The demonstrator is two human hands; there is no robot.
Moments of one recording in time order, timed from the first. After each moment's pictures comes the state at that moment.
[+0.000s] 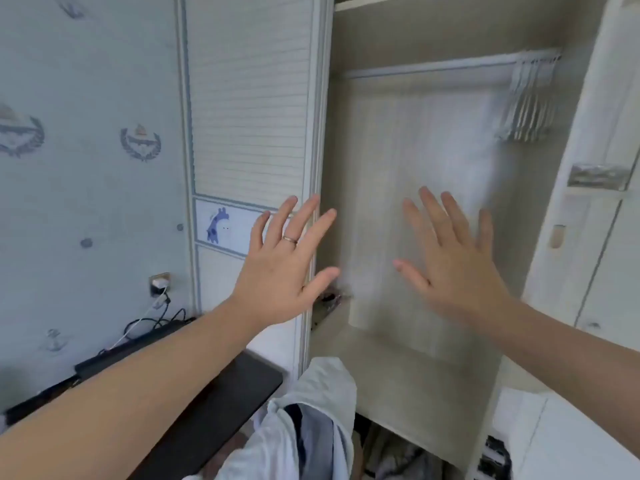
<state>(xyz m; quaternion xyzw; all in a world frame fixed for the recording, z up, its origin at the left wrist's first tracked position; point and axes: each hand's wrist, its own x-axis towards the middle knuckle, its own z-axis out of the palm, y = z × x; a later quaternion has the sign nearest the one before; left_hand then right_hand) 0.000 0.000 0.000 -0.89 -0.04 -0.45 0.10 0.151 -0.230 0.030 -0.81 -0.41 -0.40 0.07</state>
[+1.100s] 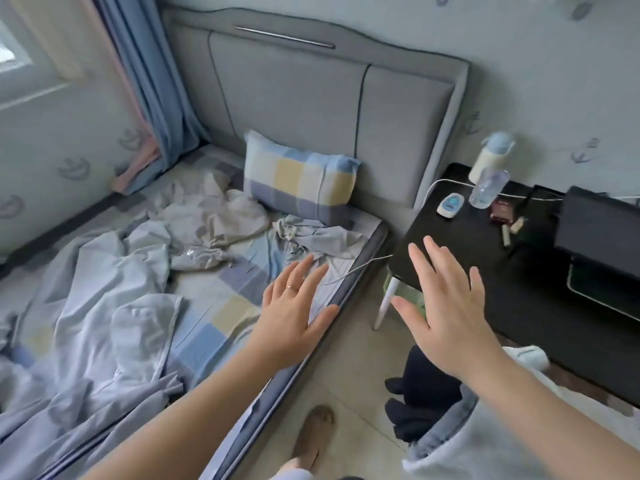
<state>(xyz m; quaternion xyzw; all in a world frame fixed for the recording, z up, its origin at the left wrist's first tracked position) -0.345 -0.150 -0.332 -0.53 -0.81 -0.22 -0.12 -0.135 -0.001 -0.285 -0.35 -0.92 0.14 0.11</state>
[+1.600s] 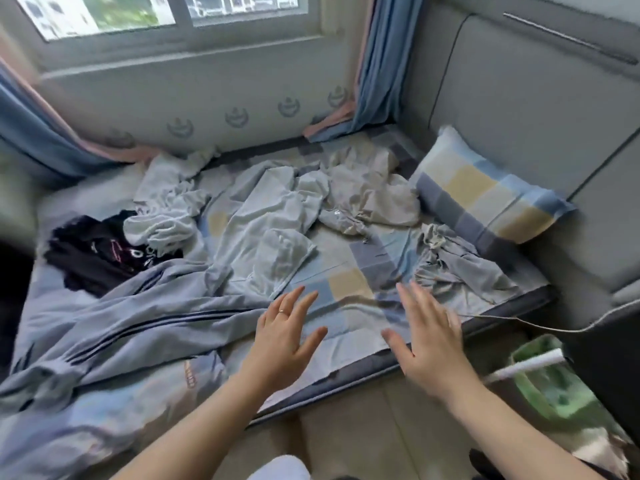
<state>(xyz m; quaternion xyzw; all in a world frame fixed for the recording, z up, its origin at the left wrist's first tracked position) -0.382 -0.394 -0.381 -0.21 -0.95 -0.23 -0.09 -0.306 -0.138 -0.352 -0.07 -0.97 0.22 -0.04</state>
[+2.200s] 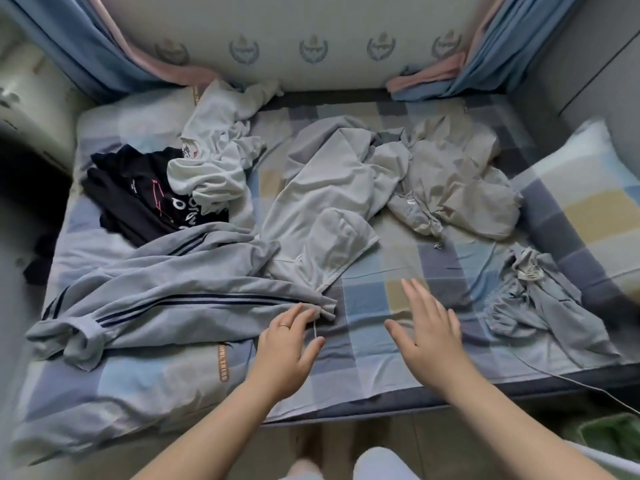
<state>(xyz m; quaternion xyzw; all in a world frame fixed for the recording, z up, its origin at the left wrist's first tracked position) -0.526 -0.528 -0.490 -0.03 -0.94 -0.27 -0.19 -0.541 -0.268 -0.419 -0.02 -0.96 0.22 -0.18</state>
